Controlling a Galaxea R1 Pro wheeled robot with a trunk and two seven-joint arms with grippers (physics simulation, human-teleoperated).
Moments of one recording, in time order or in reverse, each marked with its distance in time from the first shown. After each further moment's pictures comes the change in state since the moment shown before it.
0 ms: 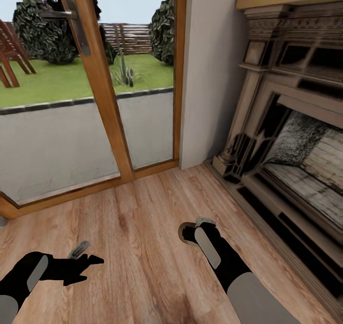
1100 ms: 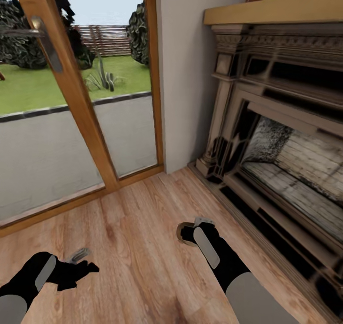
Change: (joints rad) left arm 0.000 -0.043 0.000 0.000 0.000 -0.058 0.327; right arm 0.000 0.007 0.003 -0.001 -0.009 -0.001 0.001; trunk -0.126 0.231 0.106
